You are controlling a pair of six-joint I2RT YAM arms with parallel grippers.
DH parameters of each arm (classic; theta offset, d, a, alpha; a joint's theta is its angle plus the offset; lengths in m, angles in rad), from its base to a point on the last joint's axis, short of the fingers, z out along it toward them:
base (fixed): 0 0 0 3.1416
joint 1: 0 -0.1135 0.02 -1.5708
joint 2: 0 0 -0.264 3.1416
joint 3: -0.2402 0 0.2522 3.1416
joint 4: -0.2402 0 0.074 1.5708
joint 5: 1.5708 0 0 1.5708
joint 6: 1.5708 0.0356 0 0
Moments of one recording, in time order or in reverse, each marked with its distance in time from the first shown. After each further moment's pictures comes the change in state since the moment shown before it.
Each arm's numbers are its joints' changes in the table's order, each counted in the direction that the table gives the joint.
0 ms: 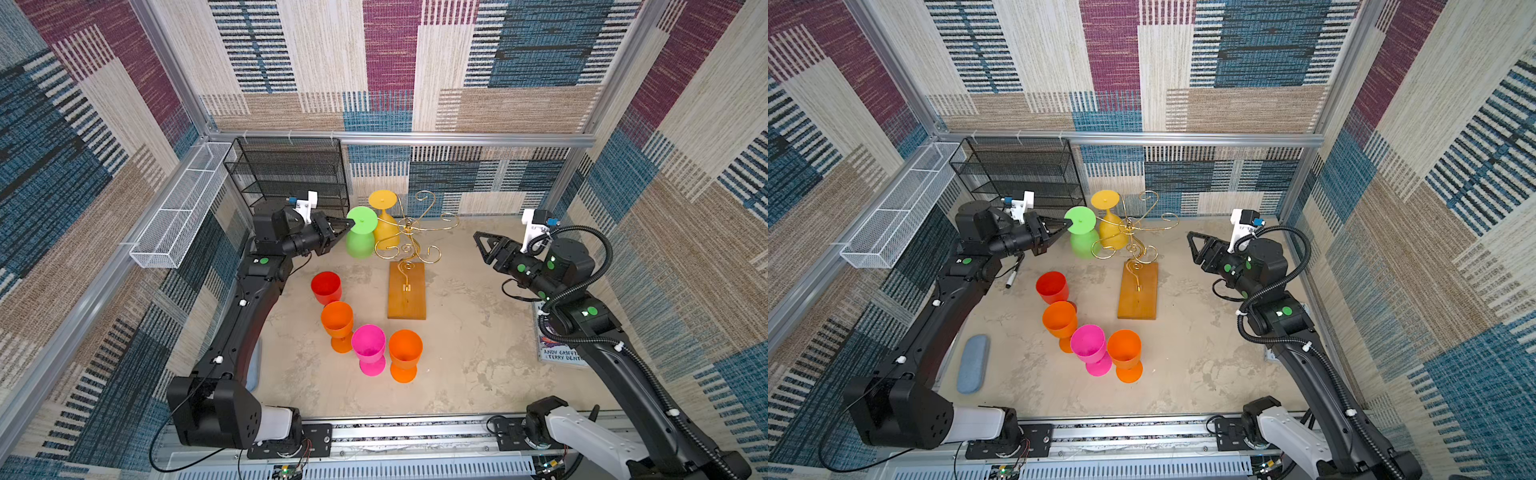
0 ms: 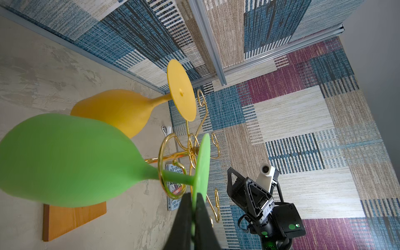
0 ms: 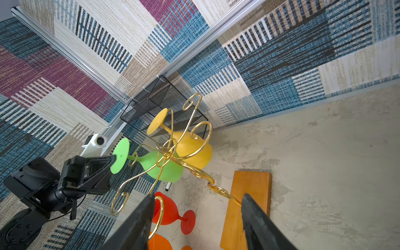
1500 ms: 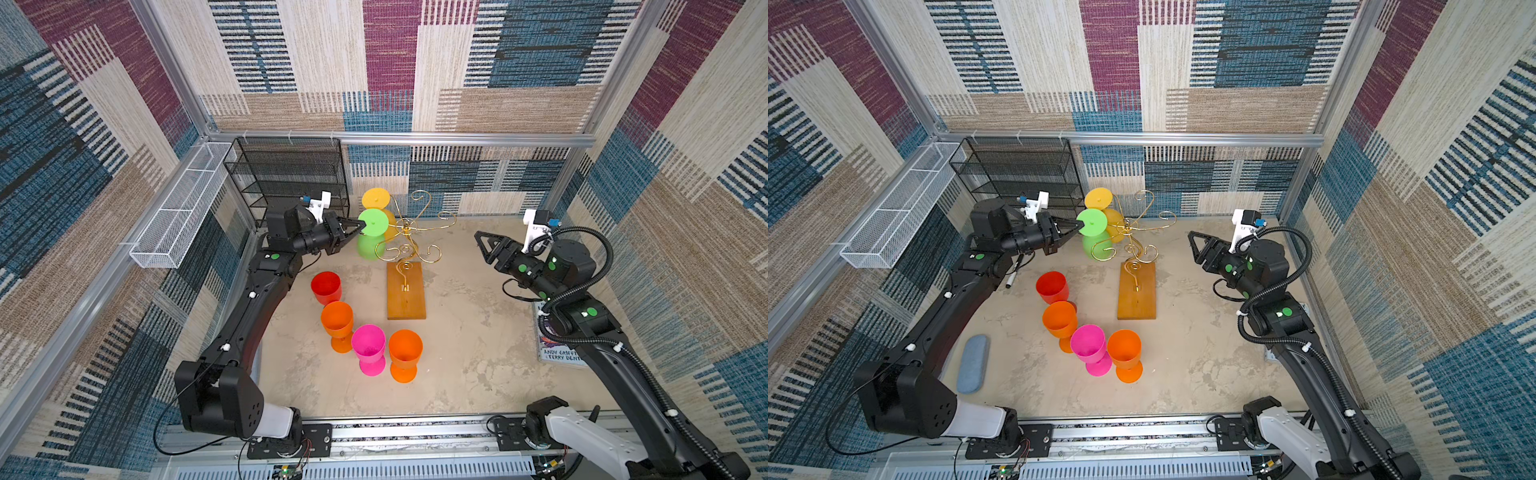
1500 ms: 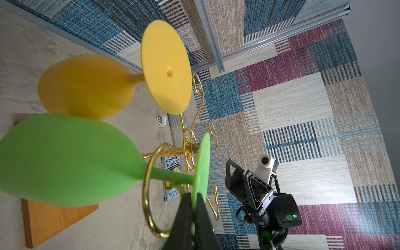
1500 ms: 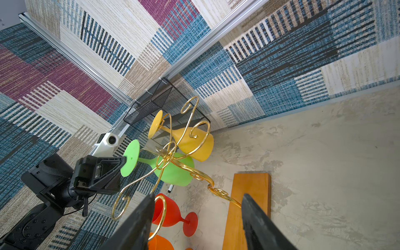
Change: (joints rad) left arm 0.061 -0.050 -0.009 0.029 0.029 -0.005; right arm 0.013 0.005 0.018 0.031 -0.020 0.014
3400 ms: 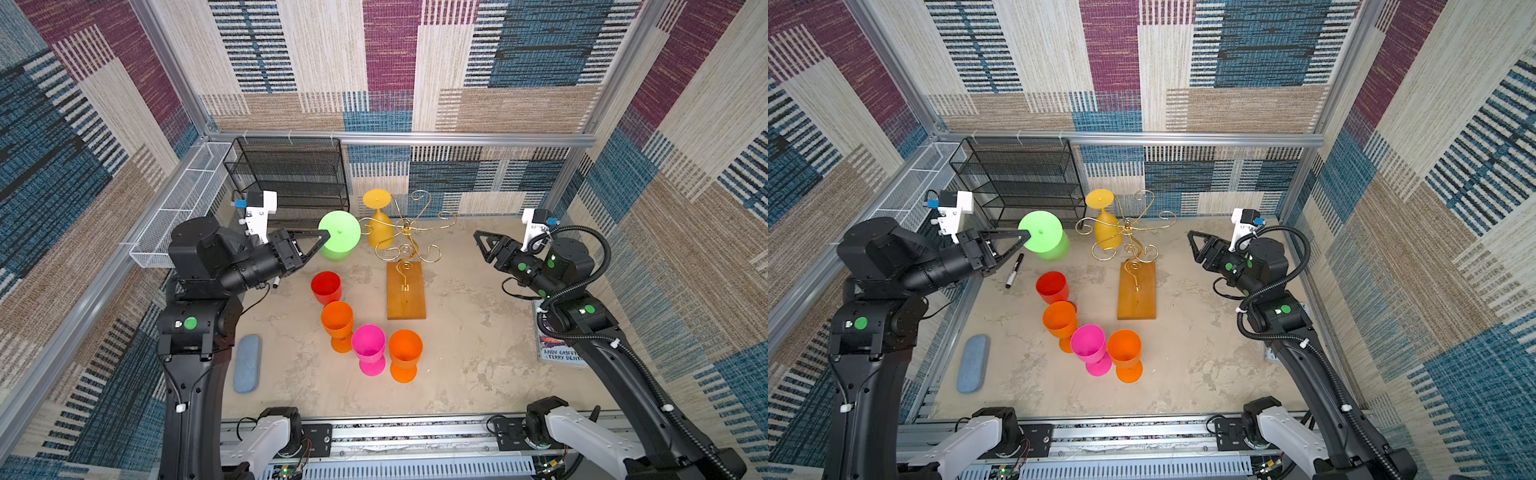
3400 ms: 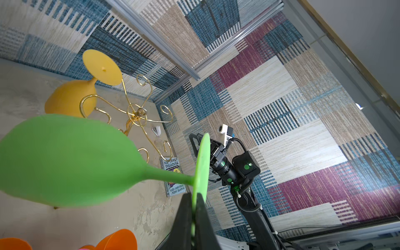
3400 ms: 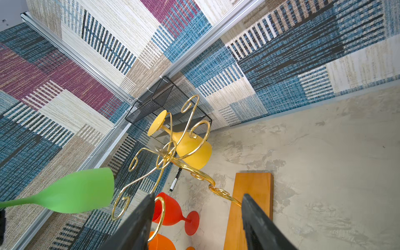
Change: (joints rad) left arm -0.136 0.414 -0.264 -0.544 0.017 0.198; right arm 0.019 -0.020 0.006 0.030 -0.042 0.011
